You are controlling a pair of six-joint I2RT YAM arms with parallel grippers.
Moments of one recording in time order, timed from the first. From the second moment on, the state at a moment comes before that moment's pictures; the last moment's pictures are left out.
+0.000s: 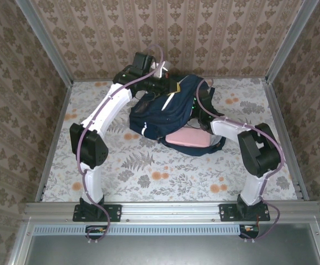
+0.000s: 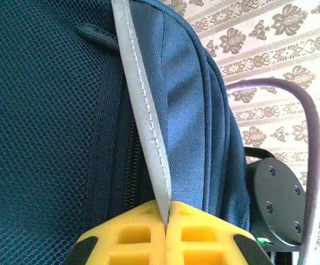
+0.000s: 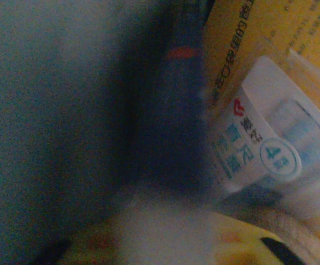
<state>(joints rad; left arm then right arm) -0.55 2.00 2.06 -0.72 0.74 -0.64 0.39 1.85 1.15 0.30 -0.28 1.20</state>
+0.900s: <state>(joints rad) -0.48 1.95 1.97 -0.68 0.77 -0.66 0.28 1.59 0.99 -0.01 -0.11 0.96</state>
